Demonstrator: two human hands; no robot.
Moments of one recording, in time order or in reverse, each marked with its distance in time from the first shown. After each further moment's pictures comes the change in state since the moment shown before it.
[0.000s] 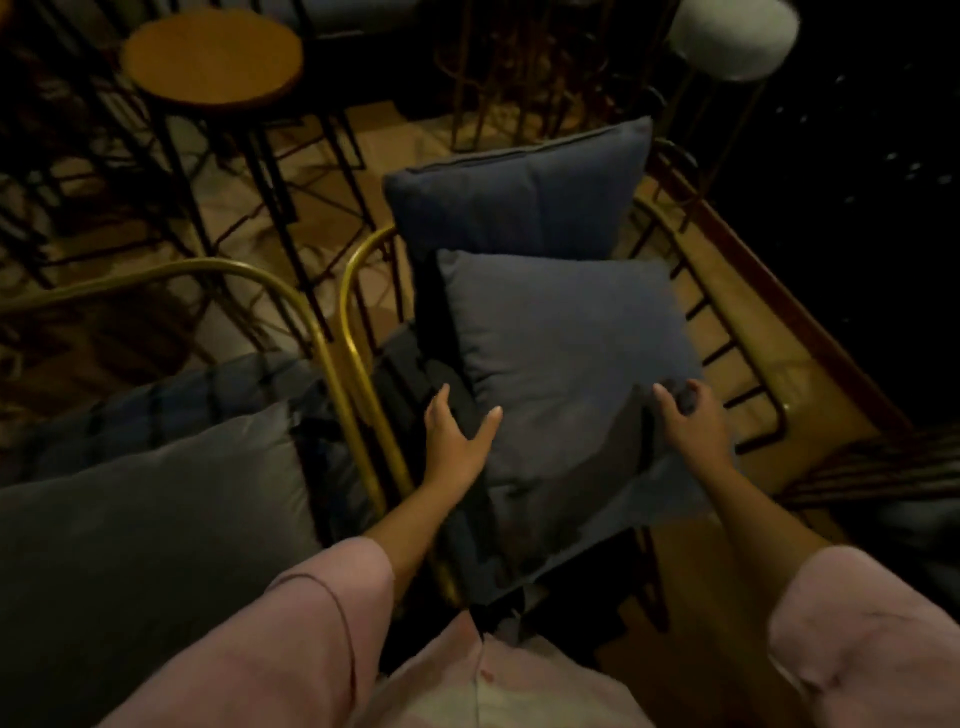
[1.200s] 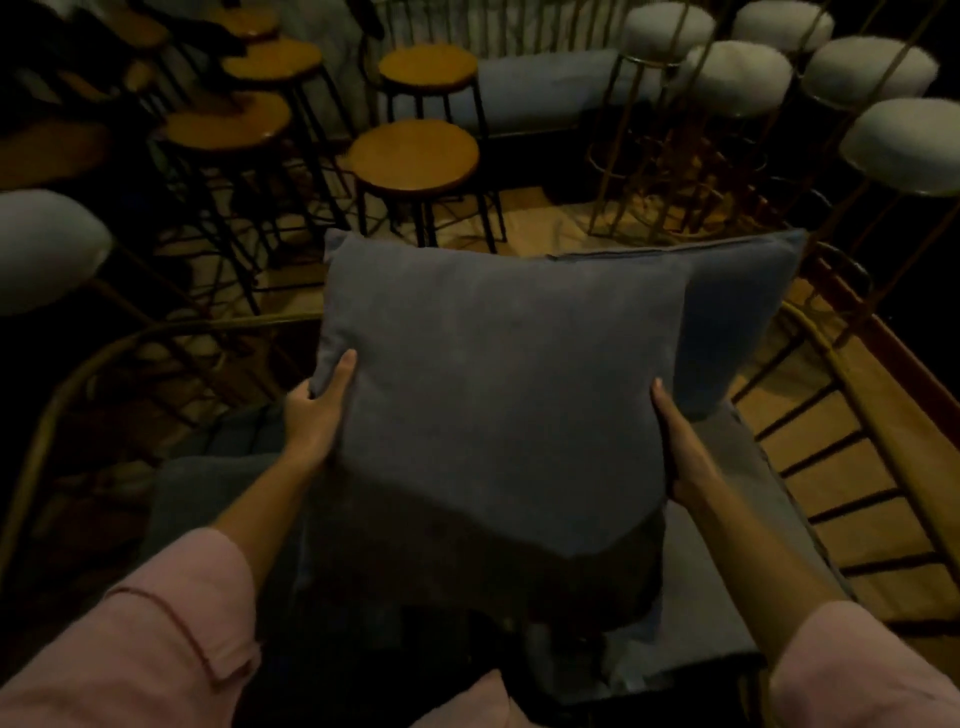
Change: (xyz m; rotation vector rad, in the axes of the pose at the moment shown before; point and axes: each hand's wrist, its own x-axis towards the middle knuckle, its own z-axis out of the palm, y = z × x) left_hand 0.011 0.040 -0.241 -0.337 0.591 -0.115; right_hand -0.008 -0.164 0.061 0.826 -0.832 0.124
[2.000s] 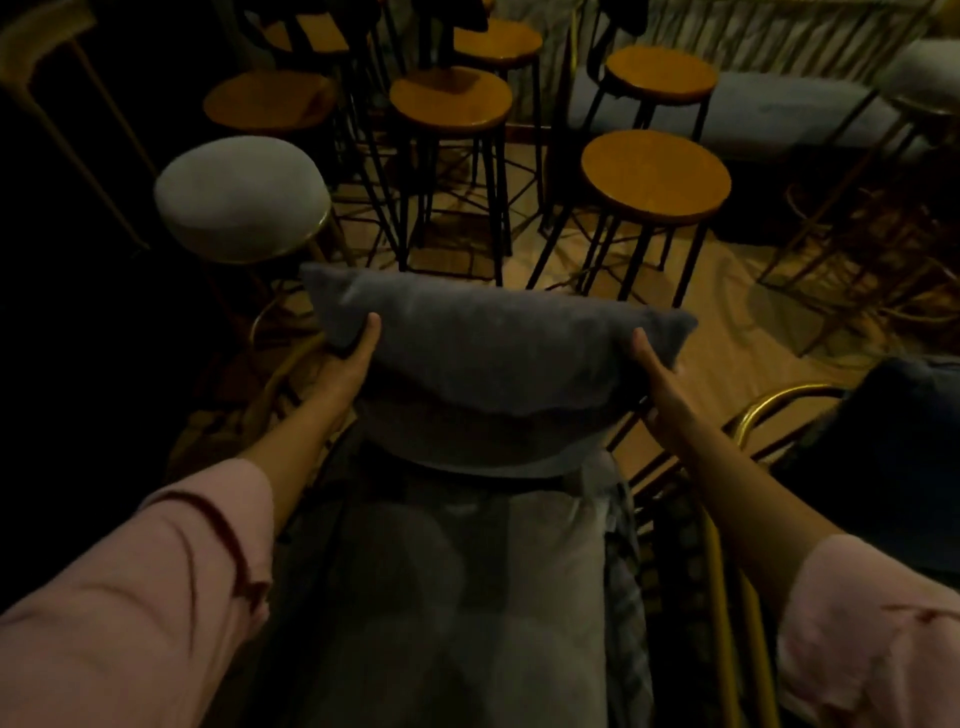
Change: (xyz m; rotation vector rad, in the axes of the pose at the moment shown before) left_hand 0.270 -0.020 -0.268 0.058 0.166 -0.028; right_hand 0.138 0.042 0.419 -0.427 -0.011 -0.338
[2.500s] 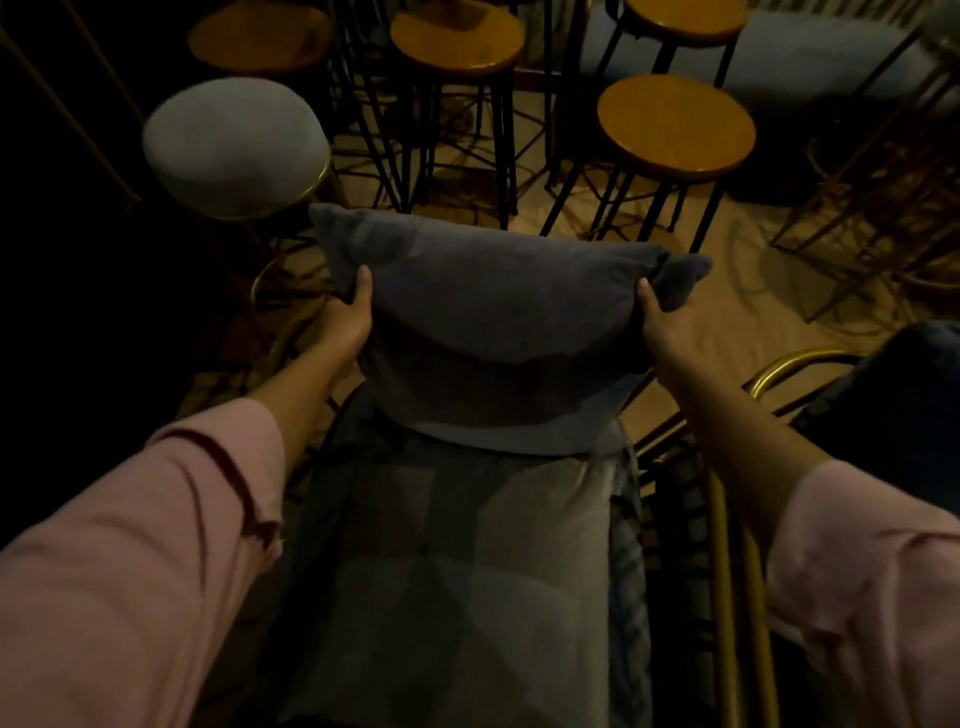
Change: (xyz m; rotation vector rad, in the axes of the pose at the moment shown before) left_hand 0.043 -0.010 -0.012 0.140 0.005 -0.164; right_hand 0.039 0.005 0.031 -0.261 0.218 0.047
